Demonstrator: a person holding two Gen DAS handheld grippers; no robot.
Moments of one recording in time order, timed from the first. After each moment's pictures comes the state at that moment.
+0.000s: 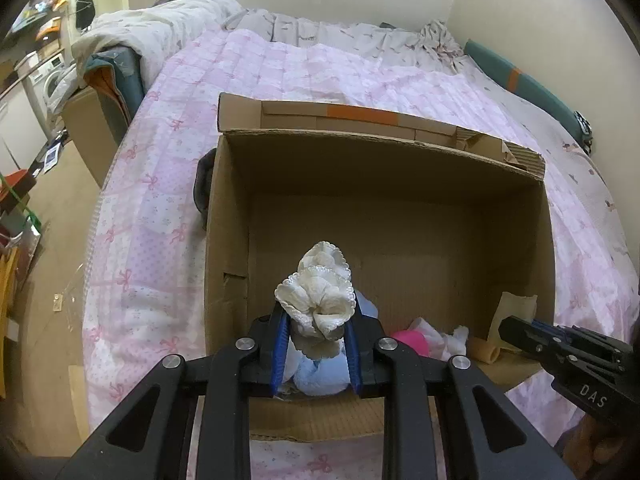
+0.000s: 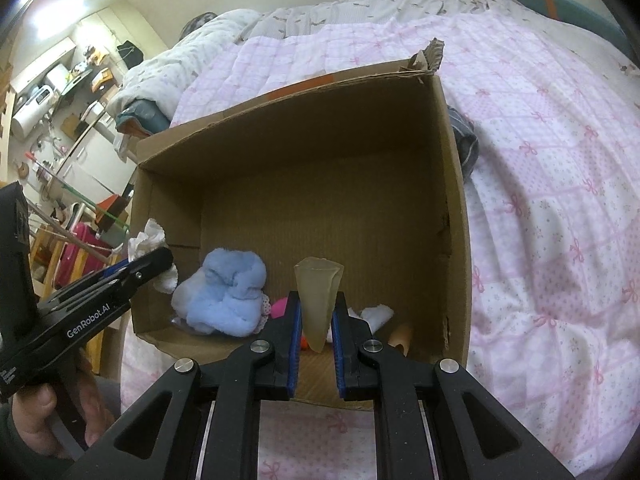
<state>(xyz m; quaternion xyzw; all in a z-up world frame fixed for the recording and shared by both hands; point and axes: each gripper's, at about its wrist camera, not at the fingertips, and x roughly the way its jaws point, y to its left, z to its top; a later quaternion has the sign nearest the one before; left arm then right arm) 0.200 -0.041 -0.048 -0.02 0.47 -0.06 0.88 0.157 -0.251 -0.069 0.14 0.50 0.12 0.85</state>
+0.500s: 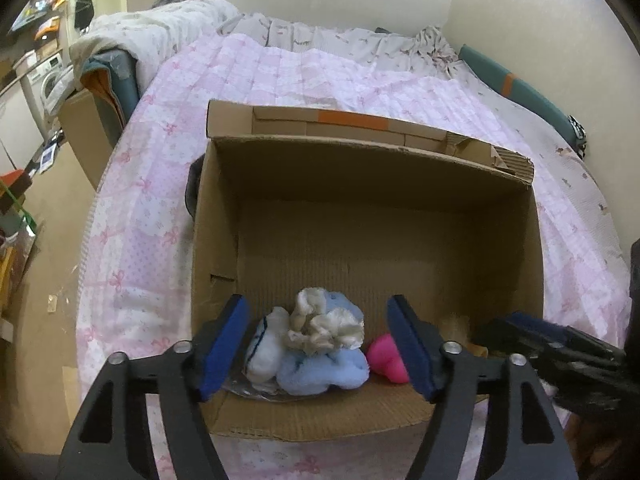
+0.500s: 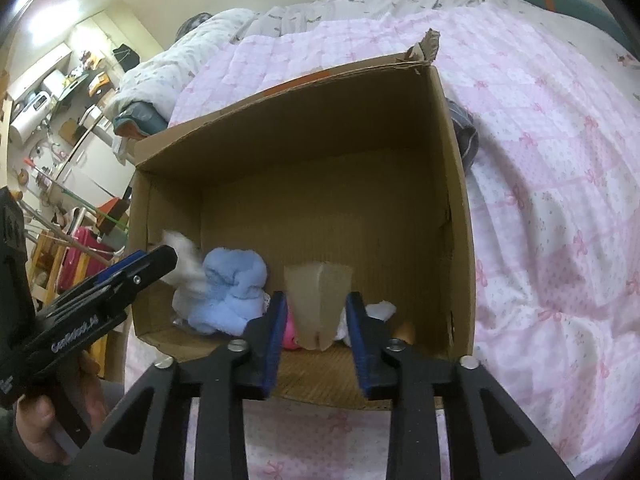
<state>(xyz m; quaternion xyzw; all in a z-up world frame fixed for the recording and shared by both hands) 0.197 -0.046 -0.045 -0.03 0.47 -0.07 0.88 0.157 -0.255 -0.070 0.16 0.50 0.12 0.84</state>
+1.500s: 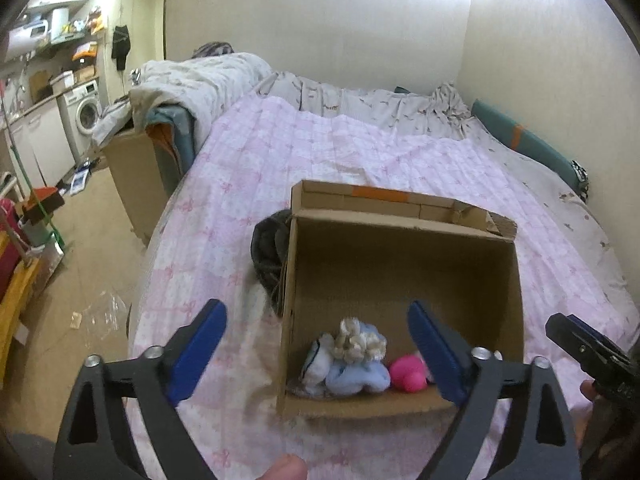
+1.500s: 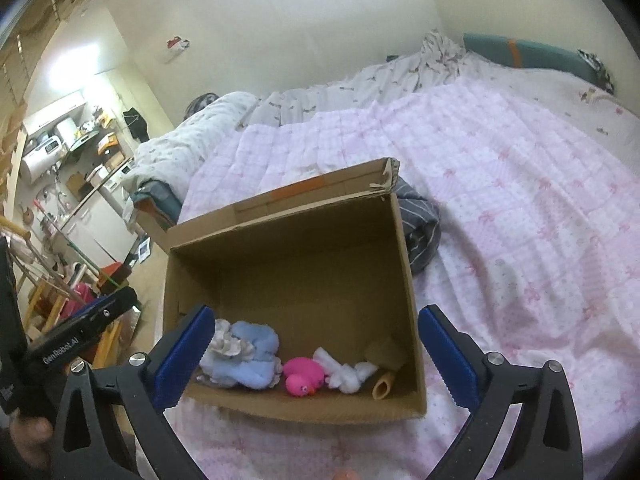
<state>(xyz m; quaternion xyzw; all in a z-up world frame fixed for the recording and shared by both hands) 0.140 -0.004 0.023 -0.03 0.37 -0.03 0.93 0.111 -0.274 -0.008 0.16 0.36 0.08 0.92</state>
